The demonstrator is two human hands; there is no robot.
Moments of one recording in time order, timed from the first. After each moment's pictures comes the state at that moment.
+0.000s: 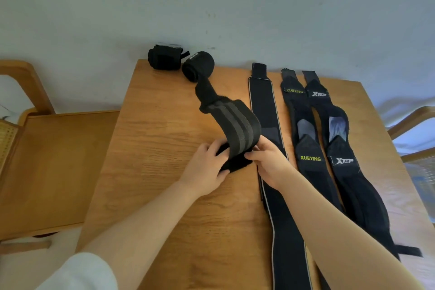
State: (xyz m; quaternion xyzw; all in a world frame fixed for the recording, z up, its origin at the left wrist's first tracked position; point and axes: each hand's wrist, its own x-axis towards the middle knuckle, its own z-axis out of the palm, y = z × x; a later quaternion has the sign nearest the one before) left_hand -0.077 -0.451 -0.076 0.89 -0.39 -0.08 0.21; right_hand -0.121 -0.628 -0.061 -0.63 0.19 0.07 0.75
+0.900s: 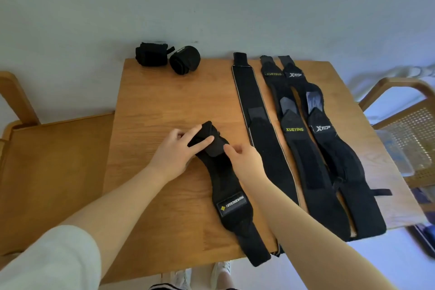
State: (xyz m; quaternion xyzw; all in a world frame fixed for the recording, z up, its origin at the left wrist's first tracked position) left_hand -0.059 -0.375 -0.093 0.85 -0.51 0.03 0.11; right_hand -0.169 -0.534 -0.041 -0.78 0.36 0.05 0.51
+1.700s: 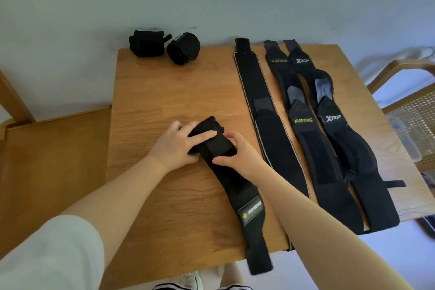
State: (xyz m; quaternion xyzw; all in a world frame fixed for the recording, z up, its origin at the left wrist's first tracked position) left_hand -0.030 -0.378 -0.103 0.84 -0.52 -0.02 0.13; right_hand -0.154 -0.542 -0.065 -0.79 0.27 0.13 0.53
